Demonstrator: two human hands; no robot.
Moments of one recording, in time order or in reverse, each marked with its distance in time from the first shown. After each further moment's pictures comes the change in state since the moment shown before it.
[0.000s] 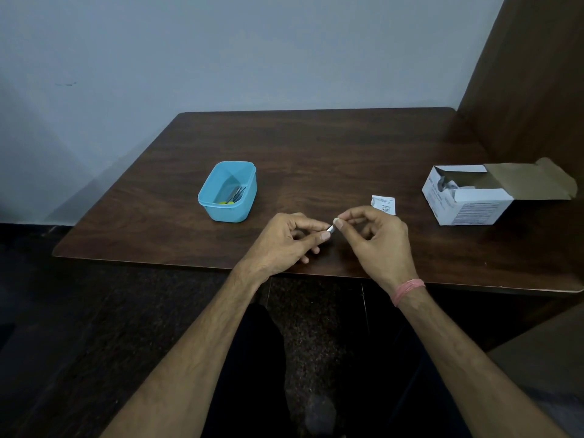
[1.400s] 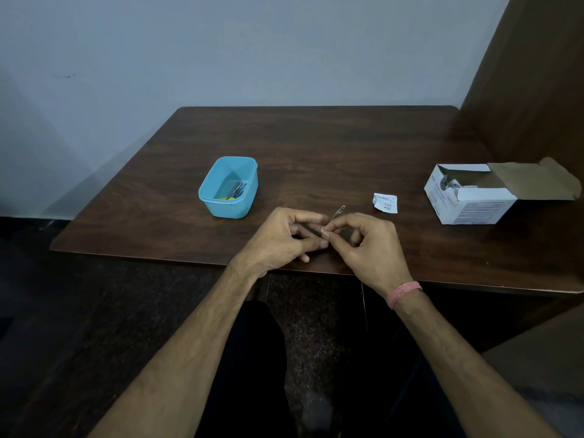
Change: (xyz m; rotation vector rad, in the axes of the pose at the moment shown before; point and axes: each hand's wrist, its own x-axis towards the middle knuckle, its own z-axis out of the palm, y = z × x) left_hand 0.004 -0.004 -0.006 -0.120 -0.075 -0.026; right_hand -0.005 -0.001 0.006 -0.166 -0.110 -0.221
